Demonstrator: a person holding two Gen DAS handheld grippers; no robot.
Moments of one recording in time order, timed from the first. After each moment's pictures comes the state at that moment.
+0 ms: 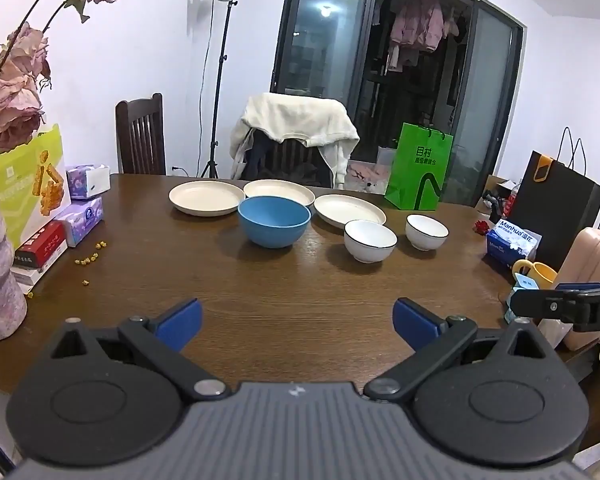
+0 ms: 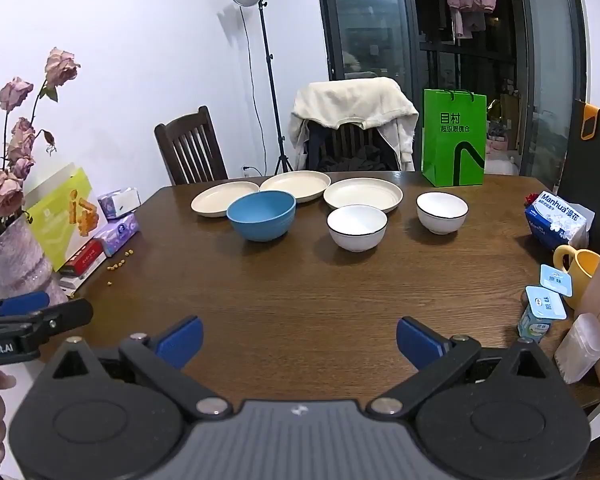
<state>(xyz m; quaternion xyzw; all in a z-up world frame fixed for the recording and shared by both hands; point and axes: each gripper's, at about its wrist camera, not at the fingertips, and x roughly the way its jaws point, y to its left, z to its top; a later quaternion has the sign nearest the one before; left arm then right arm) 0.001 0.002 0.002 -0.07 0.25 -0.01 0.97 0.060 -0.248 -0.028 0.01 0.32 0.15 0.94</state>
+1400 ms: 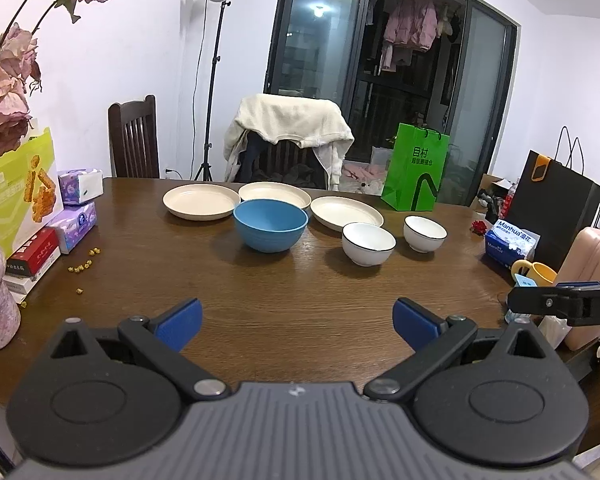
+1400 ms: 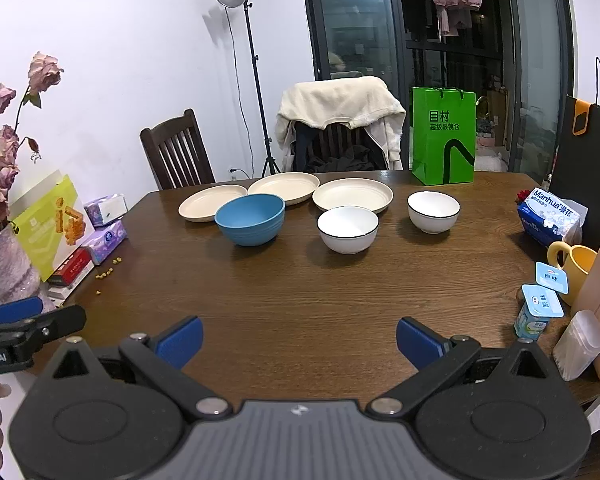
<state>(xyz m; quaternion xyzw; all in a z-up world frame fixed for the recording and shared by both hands) 0.008 0.009 -0.002 -0.06 0.25 -0.02 0.97 0.068 -0.247 -0.031 0.02 0.32 0.14 0.94</state>
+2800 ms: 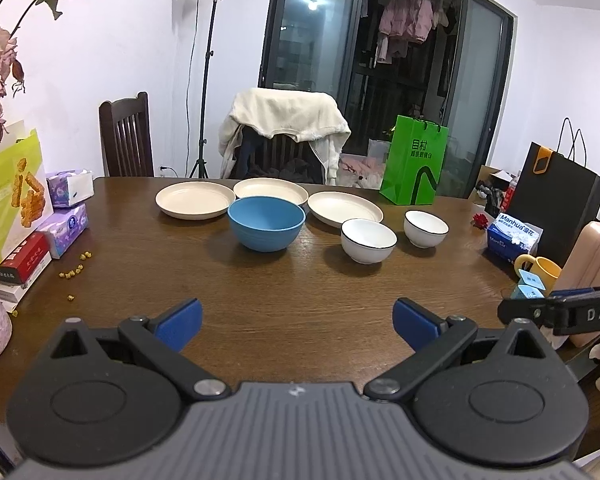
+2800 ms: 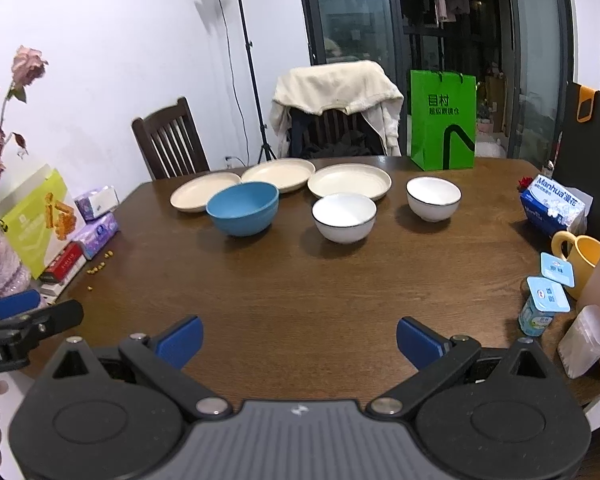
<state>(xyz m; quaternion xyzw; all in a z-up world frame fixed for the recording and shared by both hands) 0.031 0.004 -0.009 -0.05 0.26 -0.03 0.96 0.096 -0.244 -0.043 0.02 0.35 0.12 0.93</state>
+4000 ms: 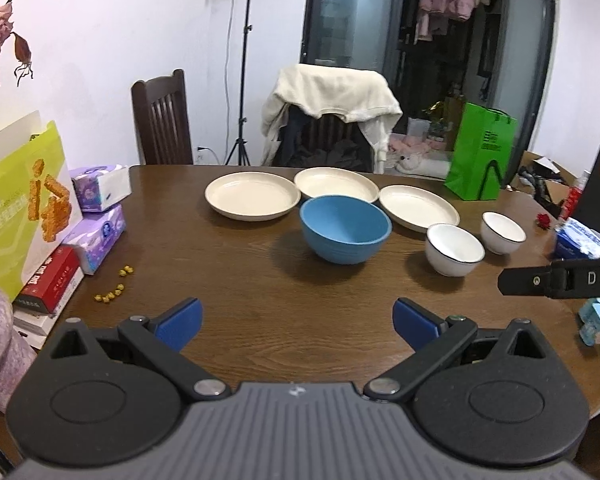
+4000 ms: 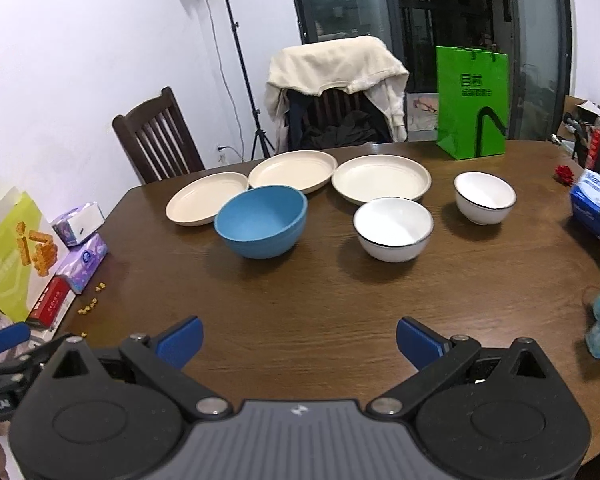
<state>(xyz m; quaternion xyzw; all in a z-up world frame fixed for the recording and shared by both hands) 0.135 0.093 -0.008 -0.05 0.31 0.03 0.95 0.218 -0.136 -0.048 0.04 0.38 0.11 0.92</state>
